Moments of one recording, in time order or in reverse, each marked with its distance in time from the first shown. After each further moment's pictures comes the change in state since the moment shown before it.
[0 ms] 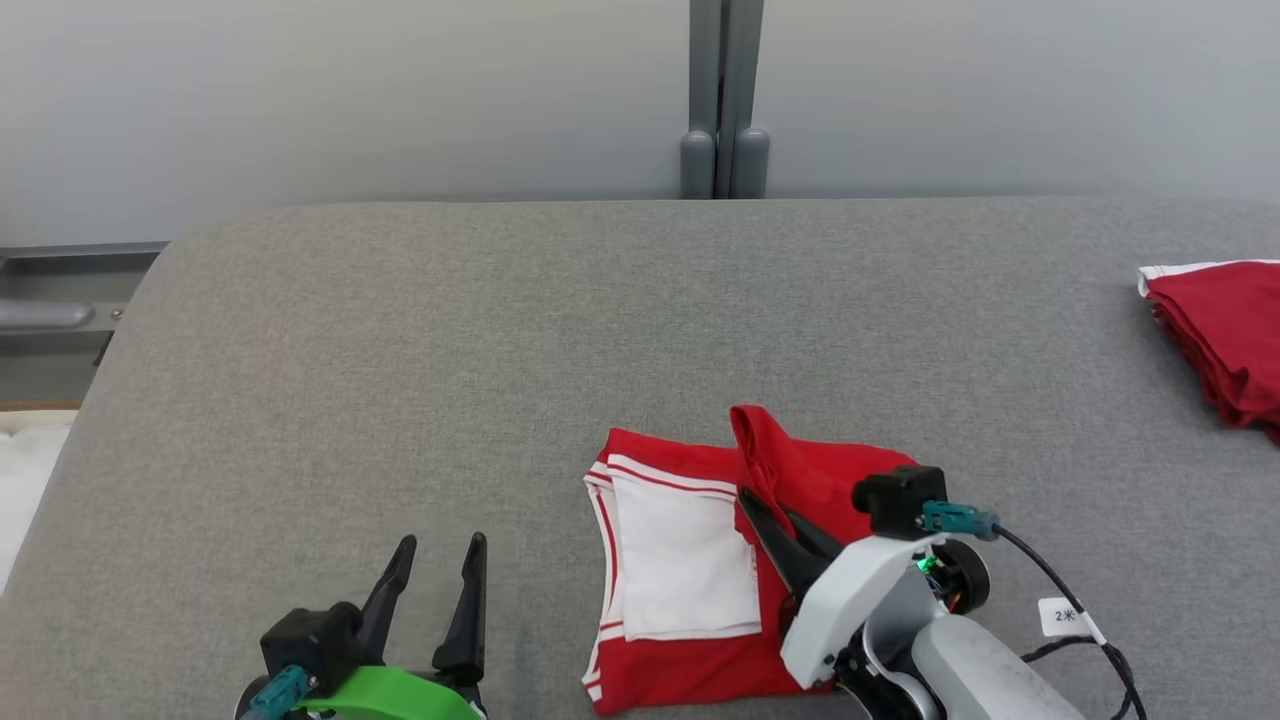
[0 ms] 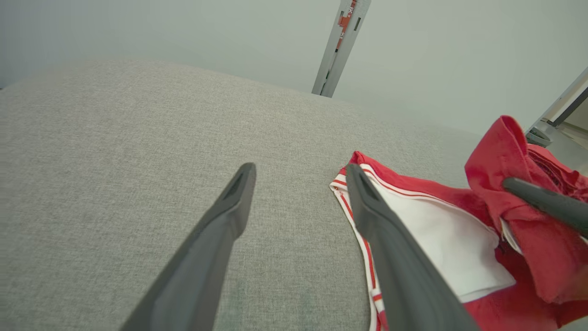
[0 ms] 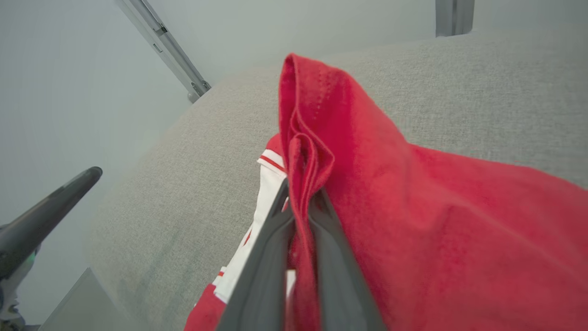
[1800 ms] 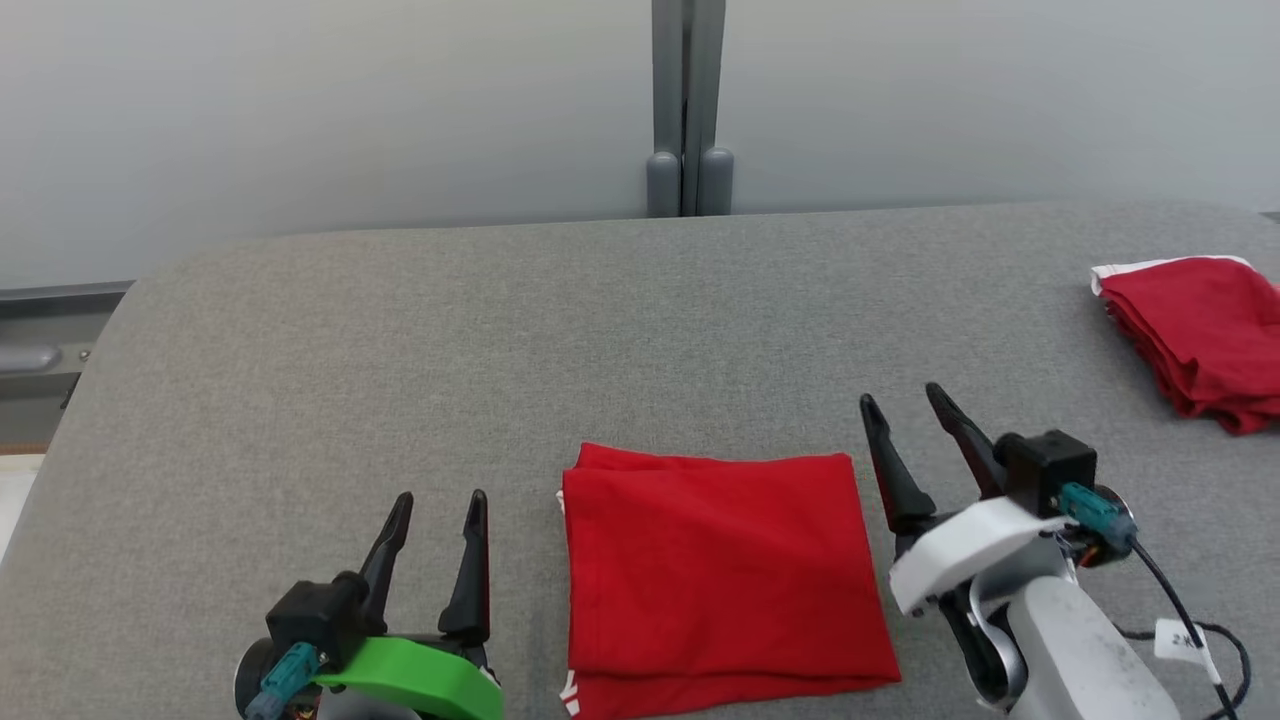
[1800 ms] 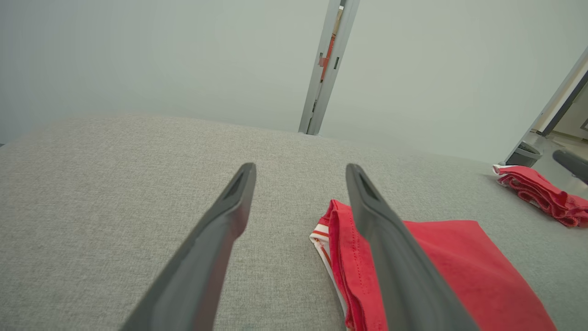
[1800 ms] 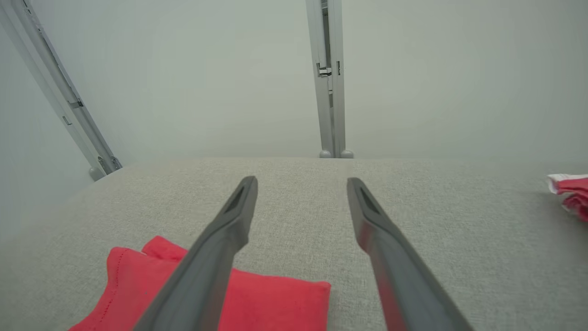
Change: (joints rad) left arm -0.028 -0.096 0.106 -0.009 0.154 -0.034 -0.005; right arm -0.040 -0.001 -0.277 0.055 -0.284 0.000 -0.239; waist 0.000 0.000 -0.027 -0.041
